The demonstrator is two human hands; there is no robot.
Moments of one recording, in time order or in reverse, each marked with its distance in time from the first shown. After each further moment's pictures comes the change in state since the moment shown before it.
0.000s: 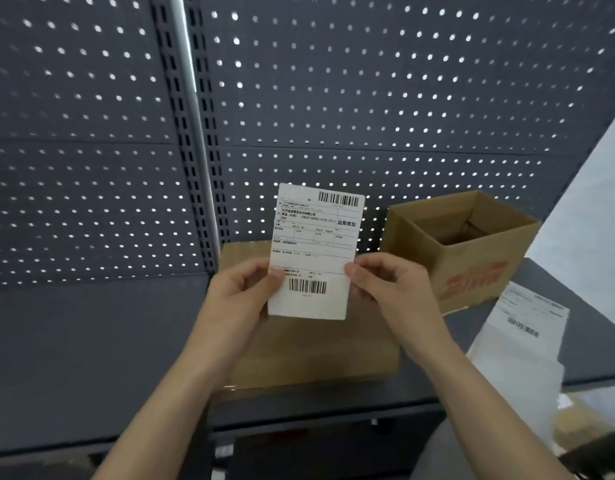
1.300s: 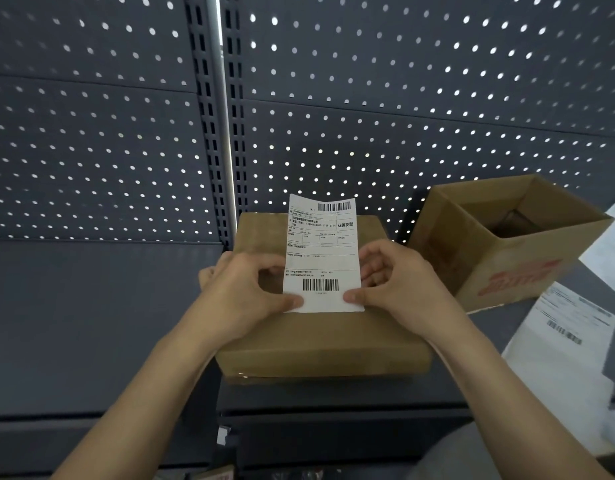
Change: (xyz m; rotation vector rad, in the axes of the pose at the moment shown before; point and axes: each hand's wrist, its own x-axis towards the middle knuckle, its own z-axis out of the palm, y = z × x) left_hand 0.039 -0.033 -0.046 0.906 0.000 0.086; right_hand 0.033 0.024 0.017 -0.493 -0.273 0.094
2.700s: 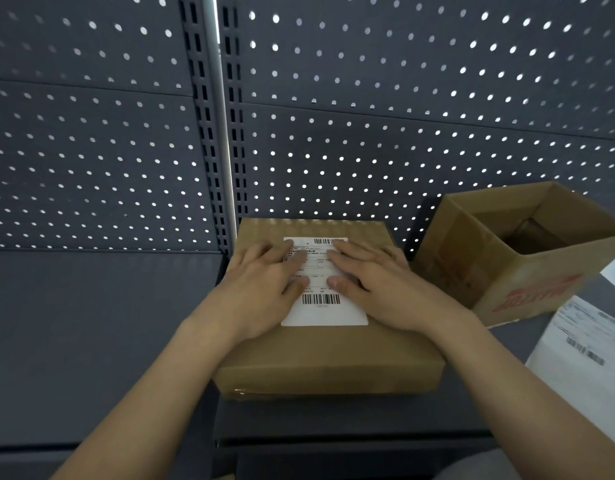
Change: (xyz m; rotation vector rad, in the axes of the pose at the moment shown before) left_hand 0.044 -0.003 0.016 0.473 -0.184 0.181; right_hand 0.050 0.006 0.008 -0.766 -0.318 -0.241
